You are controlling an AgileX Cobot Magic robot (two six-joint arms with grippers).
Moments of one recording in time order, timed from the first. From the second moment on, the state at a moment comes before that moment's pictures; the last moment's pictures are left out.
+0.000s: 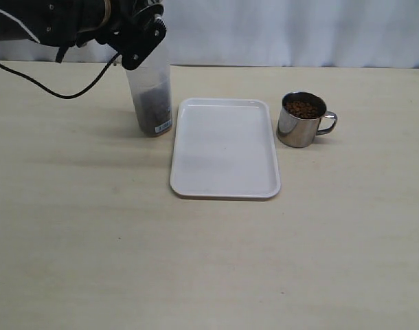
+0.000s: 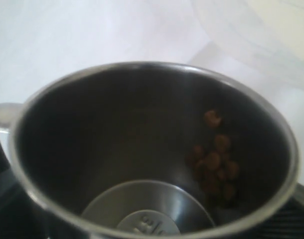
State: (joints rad) left arm -0.27 1.94 -1.42 1.75 0.22 0.48; right arm 0.10 0.00 0.00 -0.01 0.22 -0.03
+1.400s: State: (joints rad) left arm -0.31 1.94 -1.42 1.75 0.26 0.83; right arm 0.10 0.00 0.00 -0.01 0.22 -0.03
